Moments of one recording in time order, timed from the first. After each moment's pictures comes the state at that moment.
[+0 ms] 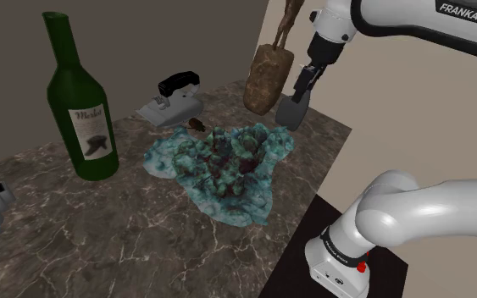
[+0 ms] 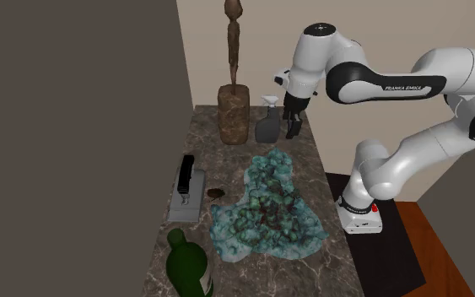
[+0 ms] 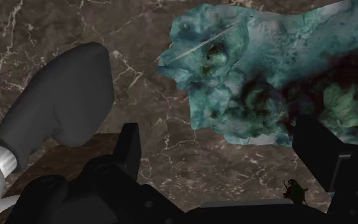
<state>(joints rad) -0.02 -0.74 0.03 -2.29 -0.10 1.63 -0.16</state>
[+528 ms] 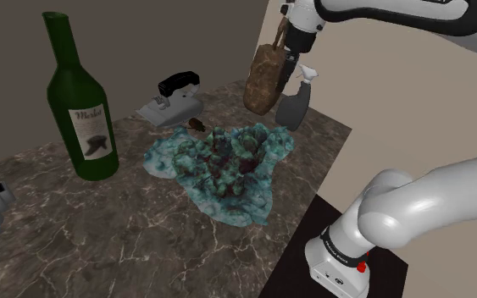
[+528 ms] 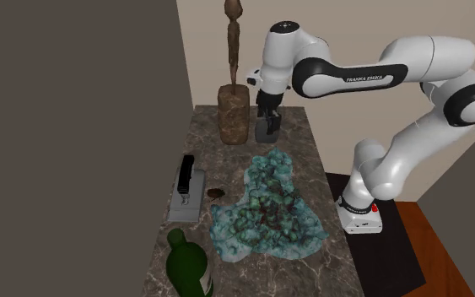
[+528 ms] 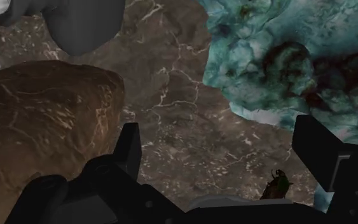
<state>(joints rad) 0.04 -0.49 -0.05 -2.12 -0.13 1.70 -0.44</state>
